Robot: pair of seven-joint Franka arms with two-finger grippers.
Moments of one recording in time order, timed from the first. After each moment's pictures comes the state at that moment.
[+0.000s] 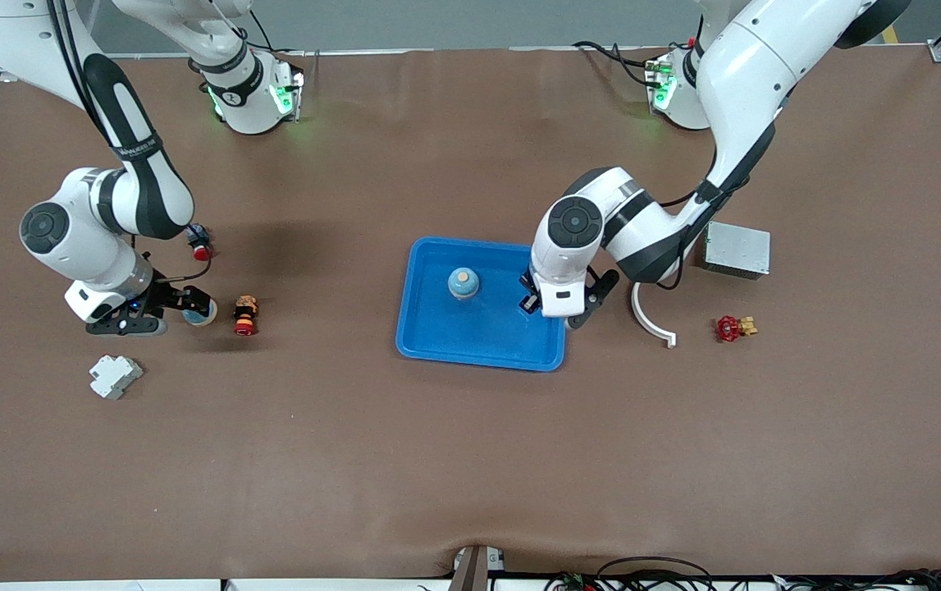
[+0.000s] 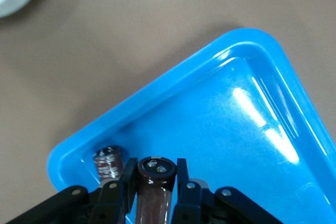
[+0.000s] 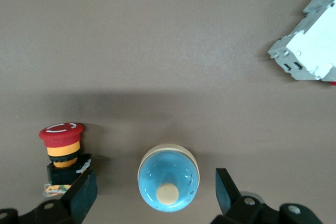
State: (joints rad) left arm -0.08 0.66 -0.65 -1.77 0.40 2.25 -1.77; right arm -0.01 0.28 -0.07 -2.30 0.06 2.61 -0.16
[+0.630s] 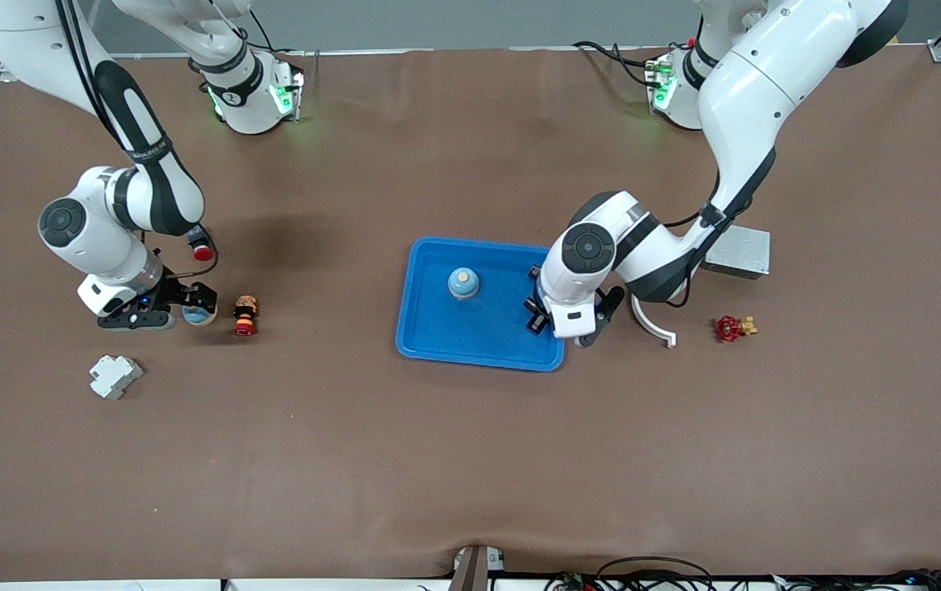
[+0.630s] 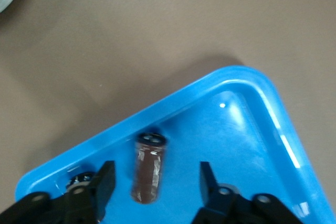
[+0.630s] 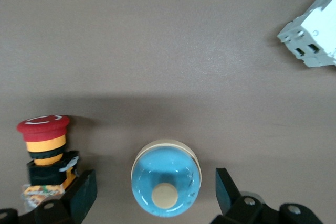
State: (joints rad) left arm -0.08 0.72 -0.61 -1.70 0.40 2.28 -1.78; right arm -0.01 0.31 -0.07 -2.35 0.06 2.72 -0.17
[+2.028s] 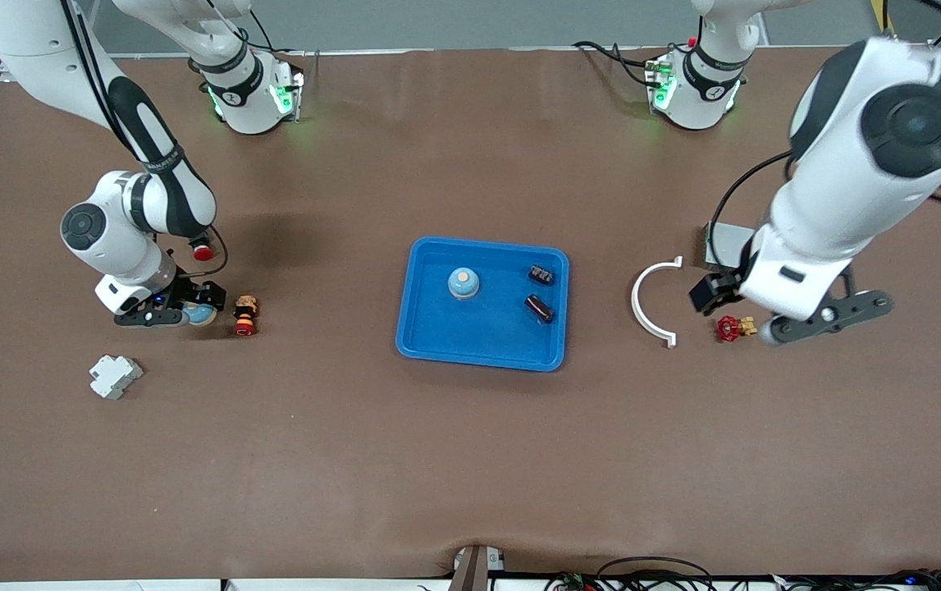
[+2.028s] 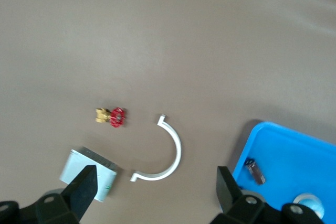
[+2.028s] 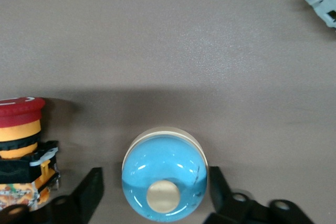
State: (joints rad) left arm 0.19 0.32 -0.61 -1.34 0.28 1.62 -0.59; right arm -0.01 0.35 -0.07 -2.38 0.06 2.77 -0.17
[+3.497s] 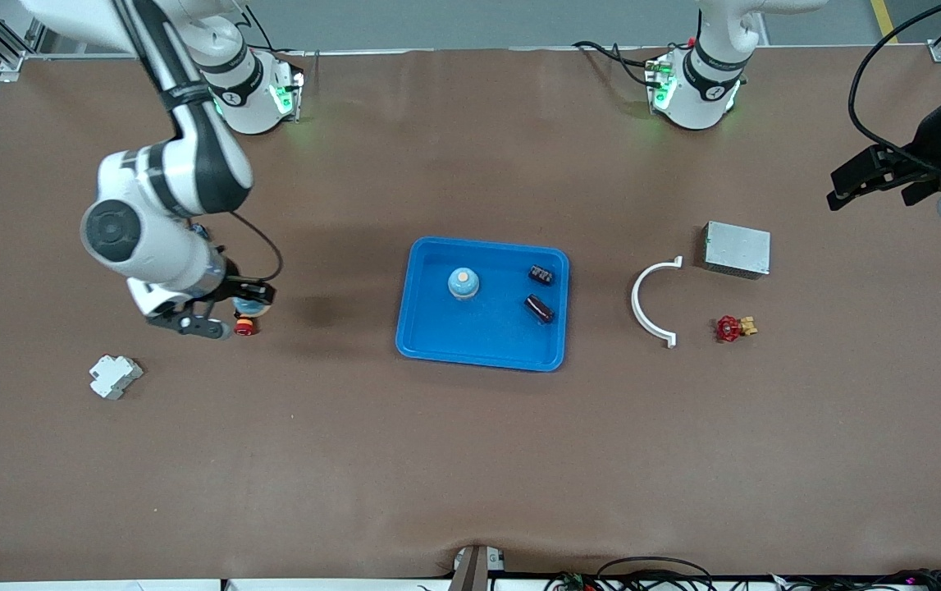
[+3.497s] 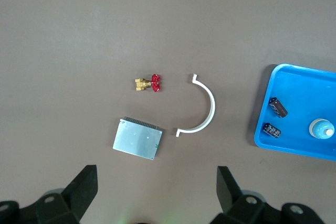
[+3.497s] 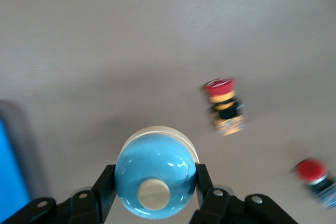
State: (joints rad) left arm -0.11 -0.01 0.02 -1.51 -0.03 1.49 -0.15; right arm 0.32 0.22 -0.04 -2.00 0.07 2.12 0.53
